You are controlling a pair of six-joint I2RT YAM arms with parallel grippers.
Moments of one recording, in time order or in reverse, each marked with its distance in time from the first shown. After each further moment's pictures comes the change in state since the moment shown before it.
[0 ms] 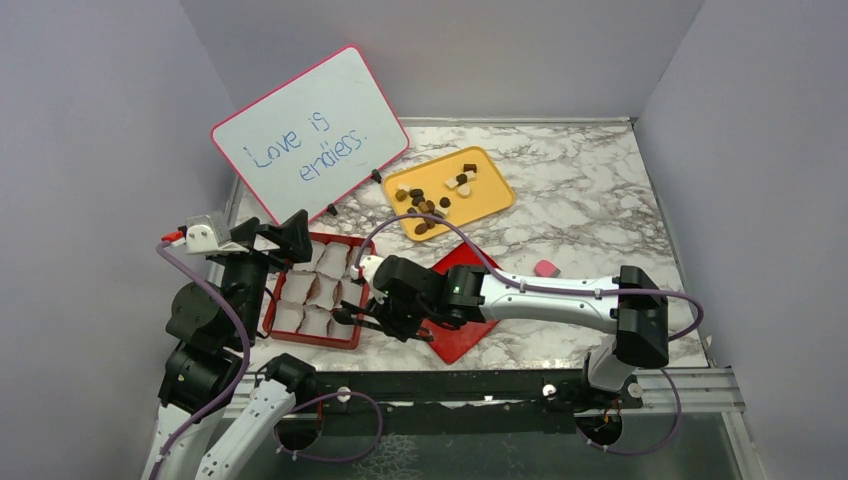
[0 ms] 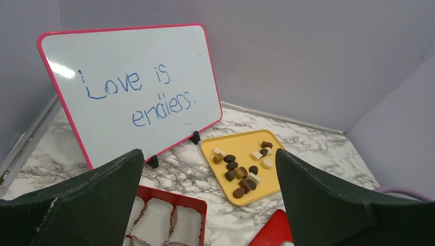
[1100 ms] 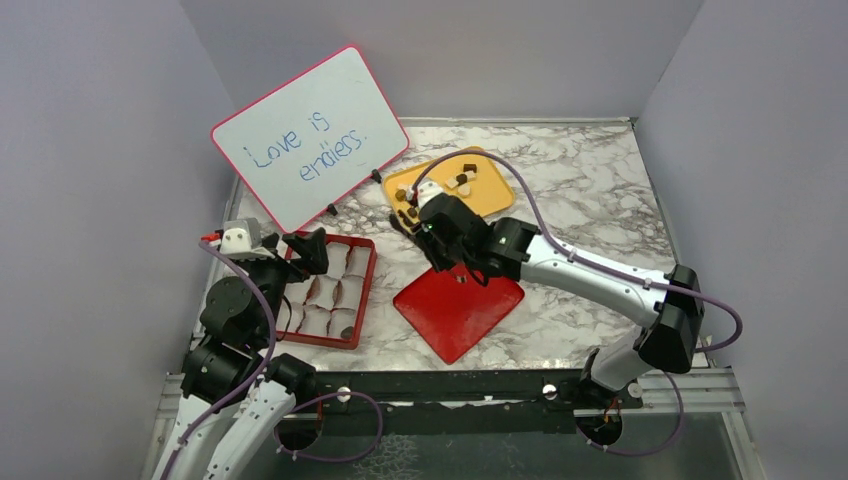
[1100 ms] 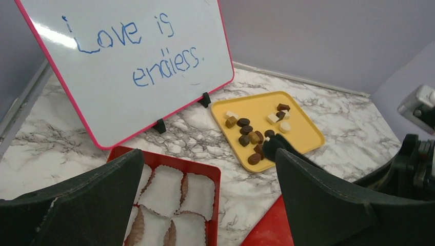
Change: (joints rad) left arm 0.000 -0.049 -0.165 -0.007 0.029 -0.004; right arm -0.208 -0.141 0.041 -0.096 0.280 0.017
